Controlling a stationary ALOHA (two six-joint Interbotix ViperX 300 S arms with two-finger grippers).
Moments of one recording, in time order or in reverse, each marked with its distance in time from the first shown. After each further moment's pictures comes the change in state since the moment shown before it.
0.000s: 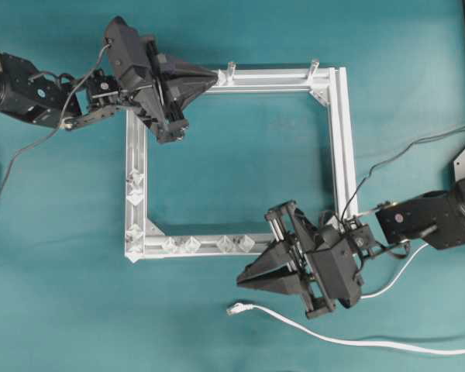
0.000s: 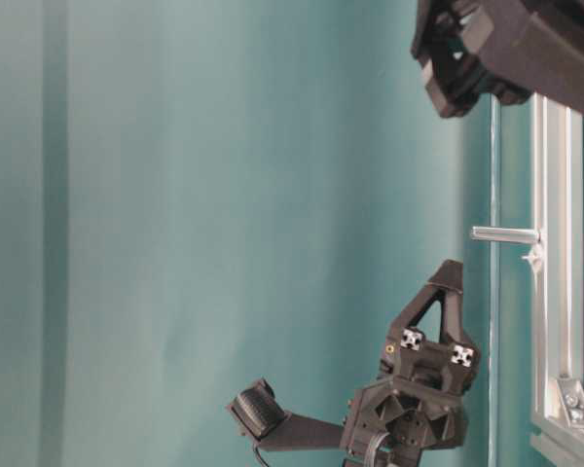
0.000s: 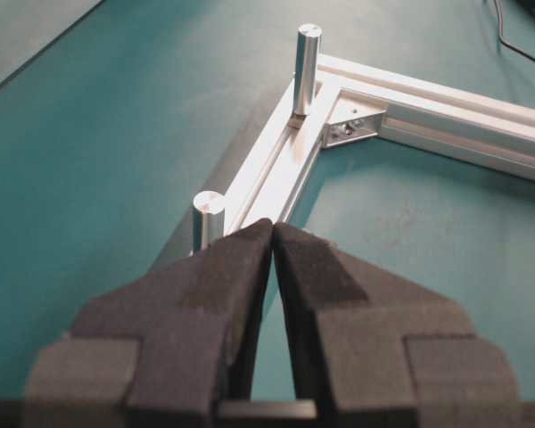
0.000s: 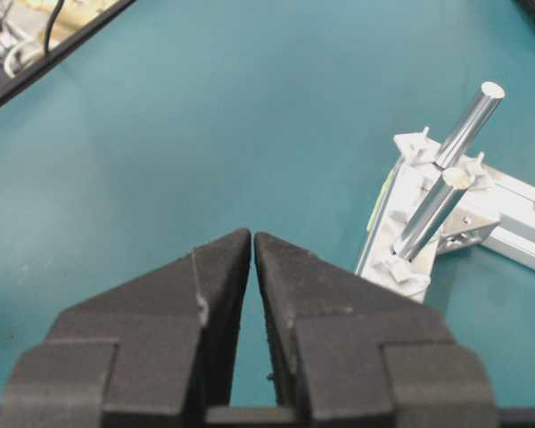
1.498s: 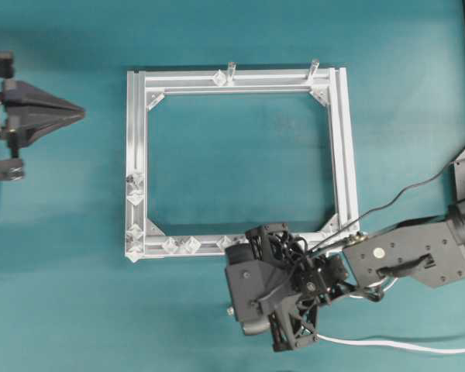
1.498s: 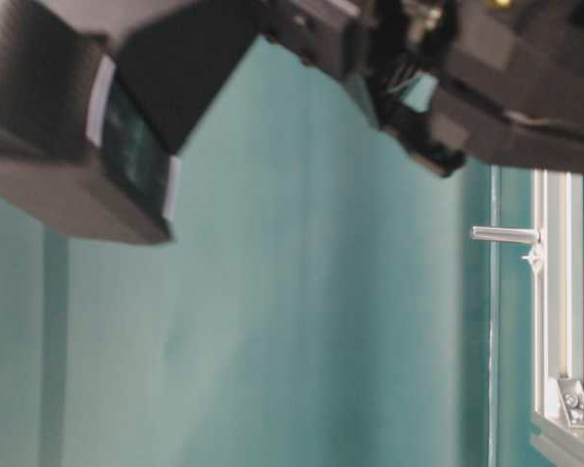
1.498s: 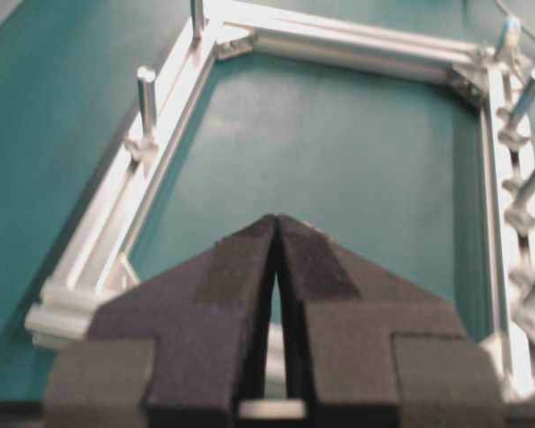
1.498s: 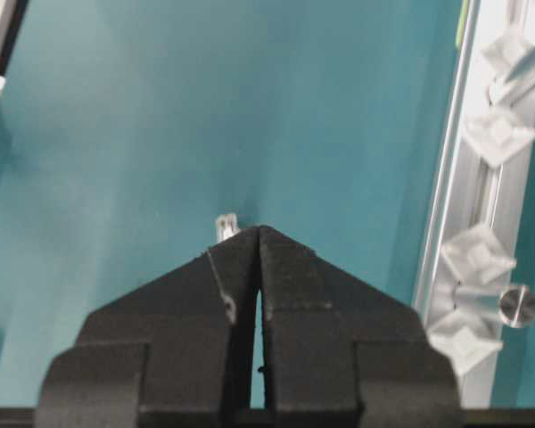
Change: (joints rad) left arm -0.083 -1.092 0.428 0.038 0.732 -0.003; right arm 0.089 -0.048 -0.416 0.000 1.062 0.445
